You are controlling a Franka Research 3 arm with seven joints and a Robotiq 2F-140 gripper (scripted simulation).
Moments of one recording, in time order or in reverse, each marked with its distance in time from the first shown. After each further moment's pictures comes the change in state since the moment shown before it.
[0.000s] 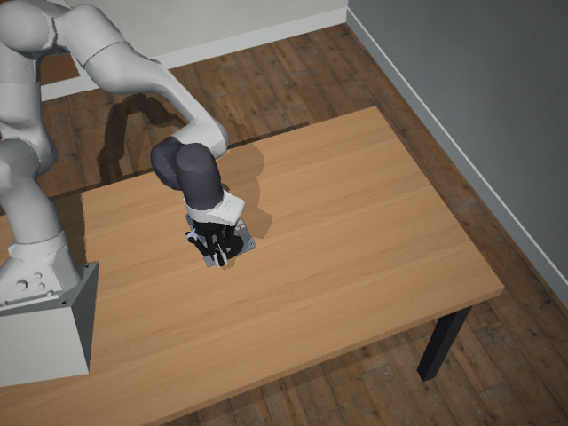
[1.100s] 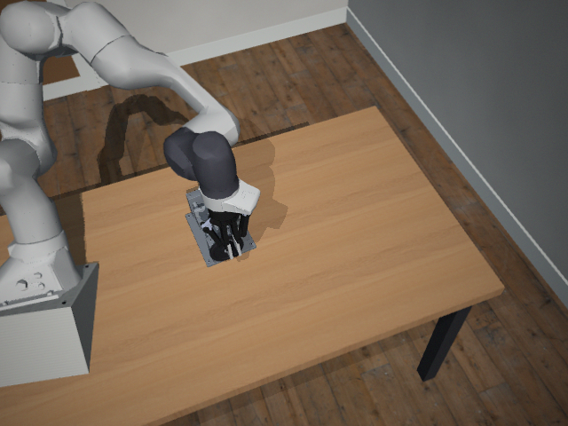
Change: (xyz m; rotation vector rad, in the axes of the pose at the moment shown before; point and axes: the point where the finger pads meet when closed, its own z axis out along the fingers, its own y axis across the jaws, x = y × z) arm 0.000 -0.041 -0.017 0.007 0.000 -0.002
